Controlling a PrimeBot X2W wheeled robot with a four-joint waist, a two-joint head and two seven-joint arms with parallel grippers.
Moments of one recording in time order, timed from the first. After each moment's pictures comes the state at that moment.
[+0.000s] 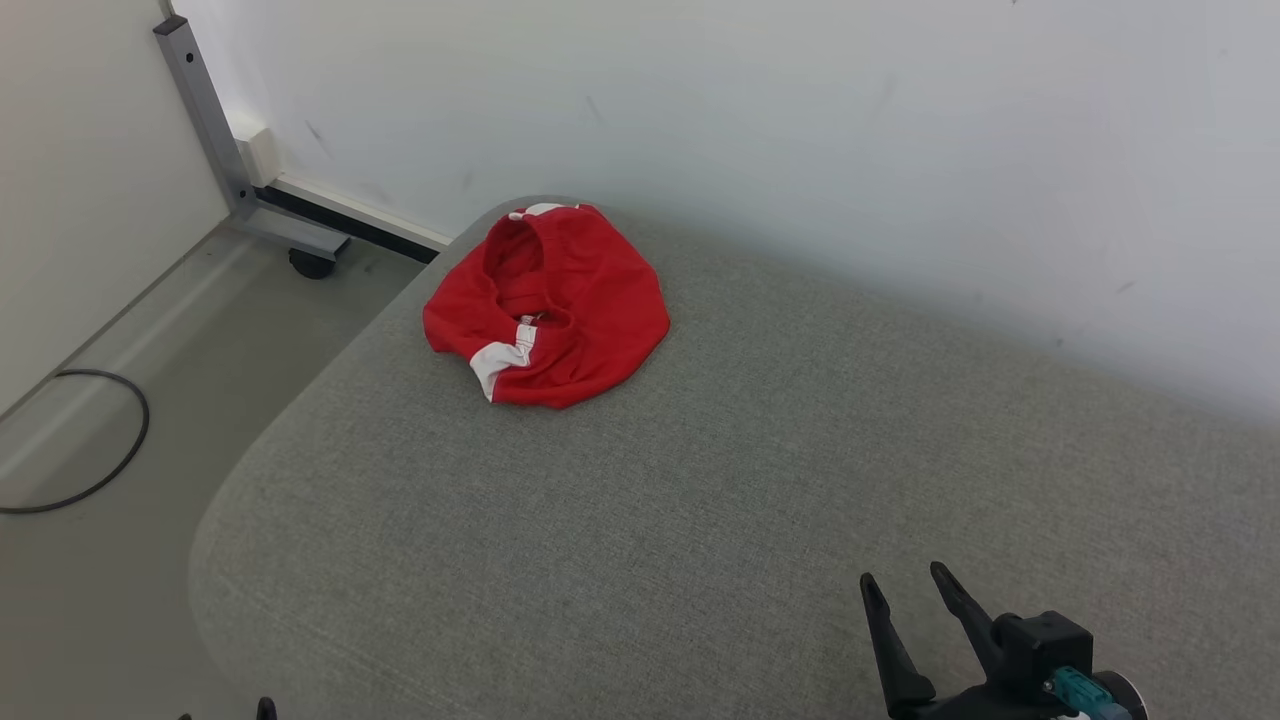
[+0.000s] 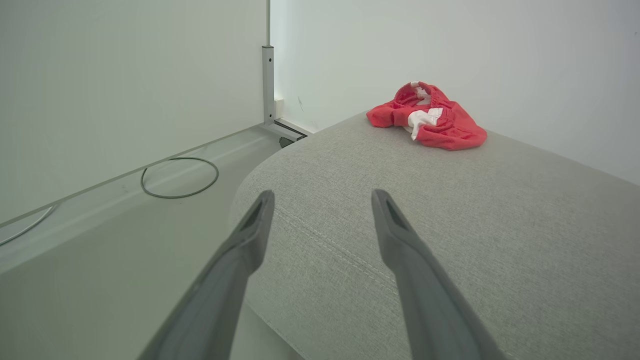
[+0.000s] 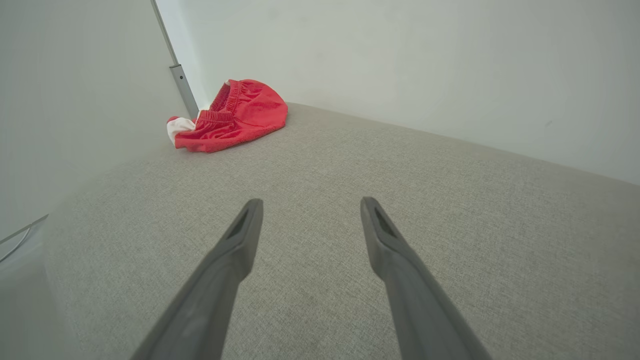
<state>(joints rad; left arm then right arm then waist) 0.20 0.10 0.14 0.15 -0.24 -0.13 -0.26 0.01 -0.05 0.08 0.20 0.12 0.13 -0.05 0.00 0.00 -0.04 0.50</state>
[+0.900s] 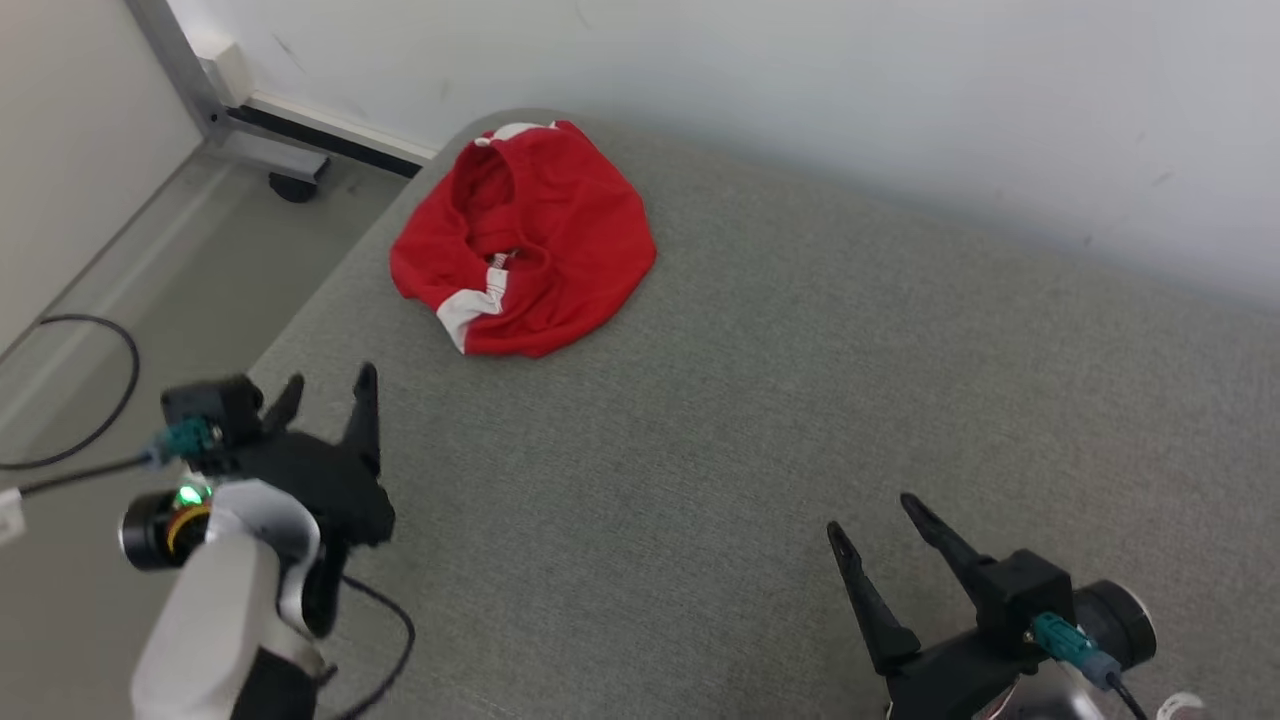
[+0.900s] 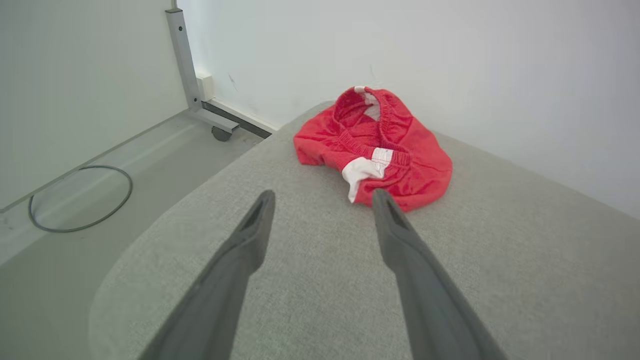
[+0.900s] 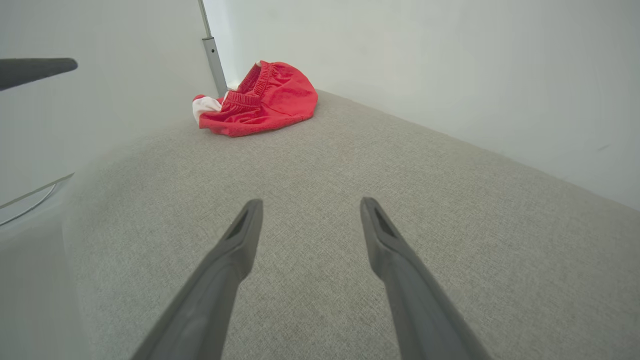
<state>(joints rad) -0.55 0.10 -0.04 0.68 -0.35 -0.12 -0.02 -0.01 -0.13 0.17 -0.01 0.07 0.13 0.09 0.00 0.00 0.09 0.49</state>
